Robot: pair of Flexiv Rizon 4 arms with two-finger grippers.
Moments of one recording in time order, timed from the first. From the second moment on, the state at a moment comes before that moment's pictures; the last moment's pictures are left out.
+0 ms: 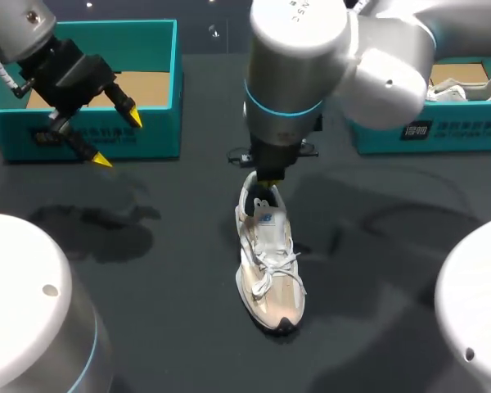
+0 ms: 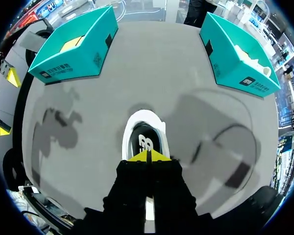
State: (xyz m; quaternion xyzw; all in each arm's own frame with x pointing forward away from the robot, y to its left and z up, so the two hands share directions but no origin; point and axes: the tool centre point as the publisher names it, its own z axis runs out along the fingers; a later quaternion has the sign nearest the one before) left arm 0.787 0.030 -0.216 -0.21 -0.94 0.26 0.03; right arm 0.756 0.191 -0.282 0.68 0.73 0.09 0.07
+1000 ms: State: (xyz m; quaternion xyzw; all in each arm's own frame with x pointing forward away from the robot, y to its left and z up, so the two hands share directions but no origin) left arm 0.787 0.030 -0.216 -0.21 -0.94 0.26 0.02; right arm 0.764 0.188 -0.351 0.64 0.75 0.04 0.14
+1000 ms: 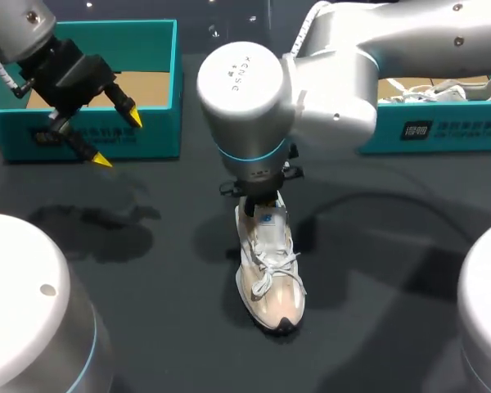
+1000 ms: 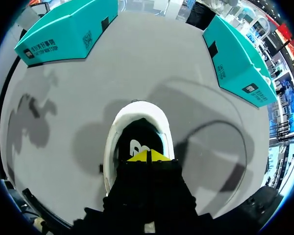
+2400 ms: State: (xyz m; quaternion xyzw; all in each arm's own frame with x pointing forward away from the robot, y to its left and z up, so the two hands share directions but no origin) left arm 0.787 0.030 -0.215 -0.21 -0.94 0.26 0.03; right arm 0.778 0.175 -0.394 0.62 0.77 -0.04 0.15
